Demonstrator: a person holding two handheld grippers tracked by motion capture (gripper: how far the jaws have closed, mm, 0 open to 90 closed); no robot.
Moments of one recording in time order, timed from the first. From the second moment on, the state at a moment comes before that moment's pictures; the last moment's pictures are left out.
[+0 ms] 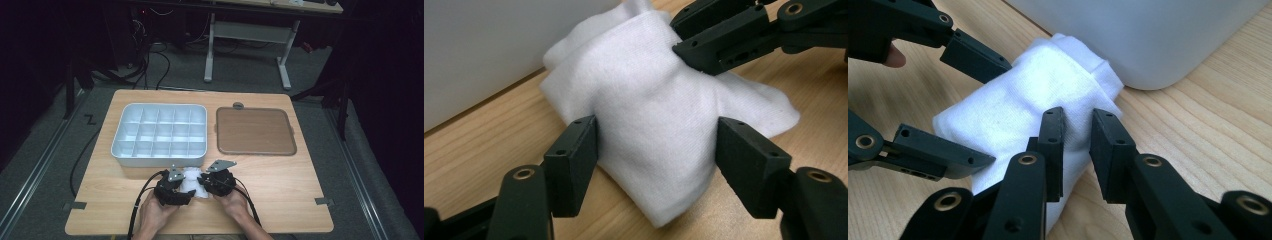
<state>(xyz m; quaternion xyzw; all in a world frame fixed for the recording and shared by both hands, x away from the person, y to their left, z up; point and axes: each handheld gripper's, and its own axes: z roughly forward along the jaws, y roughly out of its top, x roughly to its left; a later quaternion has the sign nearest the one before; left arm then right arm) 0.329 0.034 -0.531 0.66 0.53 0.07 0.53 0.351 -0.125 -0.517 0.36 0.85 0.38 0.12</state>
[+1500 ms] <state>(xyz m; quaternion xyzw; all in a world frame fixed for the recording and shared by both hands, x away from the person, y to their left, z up) 0.337 0.085 -0.501 0.59 0.58 0.07 0.56 0.338 -0.117 -0.505 0.37 0.82 0.42 0.12</state>
